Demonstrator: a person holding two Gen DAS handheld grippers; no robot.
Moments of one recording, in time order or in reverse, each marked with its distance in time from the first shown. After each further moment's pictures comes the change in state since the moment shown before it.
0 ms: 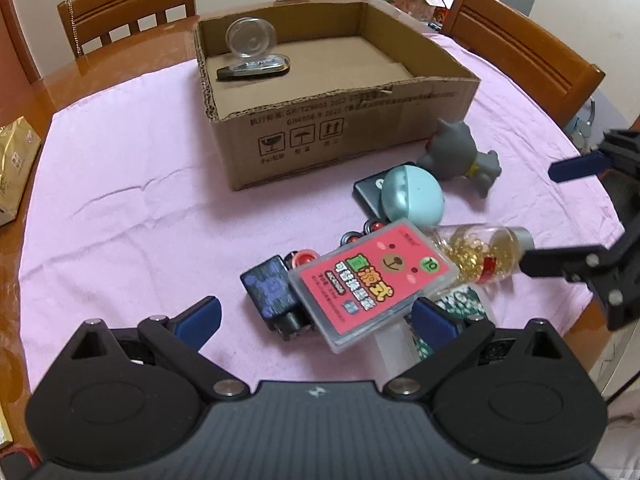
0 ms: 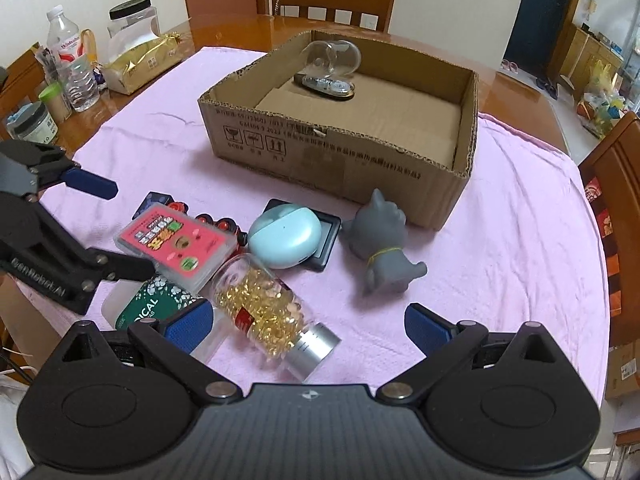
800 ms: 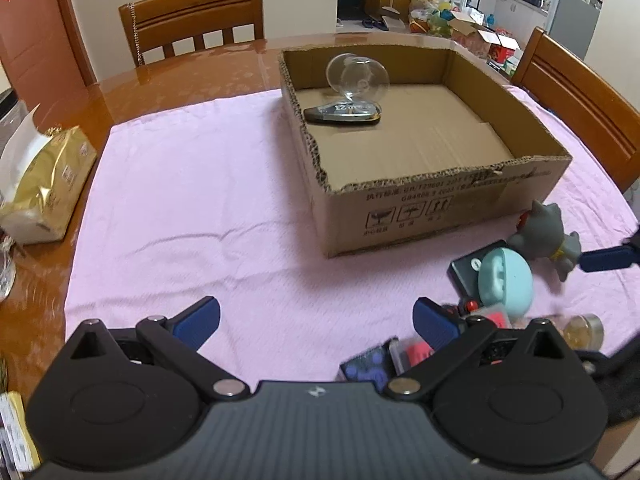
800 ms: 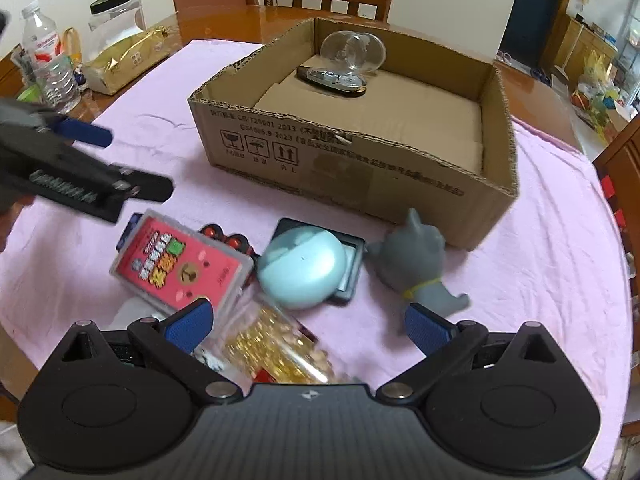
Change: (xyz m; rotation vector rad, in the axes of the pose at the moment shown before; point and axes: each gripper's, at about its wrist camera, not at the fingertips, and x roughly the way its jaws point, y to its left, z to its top) left arm 0.011 0.051 0.030 -0.114 -0.085 0.130; right arm 0.045 0.019 0.029 0.032 0.025 -0.016
